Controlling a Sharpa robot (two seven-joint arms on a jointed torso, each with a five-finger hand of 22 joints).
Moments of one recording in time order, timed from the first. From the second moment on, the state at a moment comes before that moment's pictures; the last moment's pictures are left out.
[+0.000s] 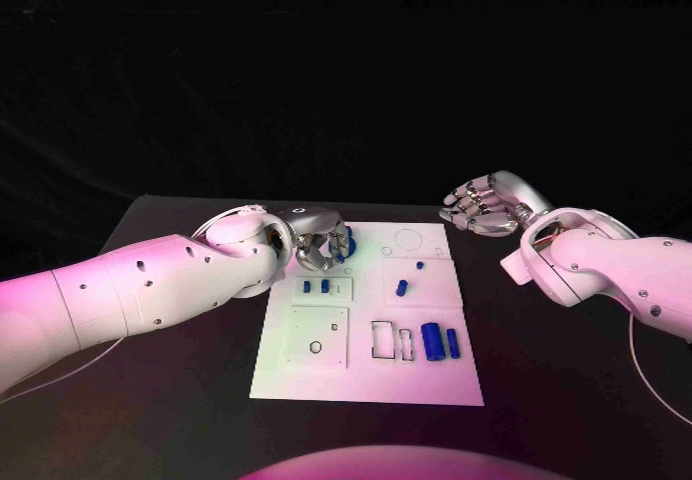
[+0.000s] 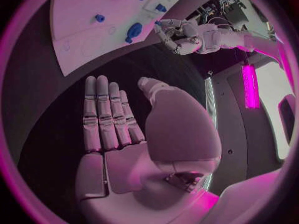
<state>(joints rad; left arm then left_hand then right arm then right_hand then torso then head) 1.21 -0.64 -0.08 1.35 -1.48 -0.16 -0.02 1.48 -0.22 0.59 0.07 0.31 1.02 0.15 0.29 0.33 1.13 0.08 0.37 0.16 1.36 0.01 1.41 0.93 0.15 1.14 0.11 1.26 0.98 1.26 -0.95 -0.13 1.54 -0.88 -0.55 0.00 1.29 -0.22 0.41 0.27 0.27 0.88 0.20 0.22 0.41 1.04 0.14 0.25 0.31 1.05 0.09 0.37 0.45 0.18 0.95 0.20 0.23 0.61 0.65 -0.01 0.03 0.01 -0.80</state>
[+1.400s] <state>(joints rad) 1.21 -0.65 -0.09 1.29 -1.49 -0.11 -0.05 1.48 -0.22 0.58 0.07 0.31 1.02 0.15 0.29 0.33 1.13 0.07 0.36 0.16 1.37 0.00 1.41 0.92 0.15 1.14 0.11 1.26 0.98 1.26 -0.94 -0.13 1.54 -0.82 -0.51 0.06 1.30 -0.21 0.41 0.24 0.27 0.88 0.21 0.18 0.39 1.06 0.15 0.17 0.11 1.04 0.11 0.21 0.33 0.18 0.98 0.23 0.09 0.41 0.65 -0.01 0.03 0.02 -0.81</state>
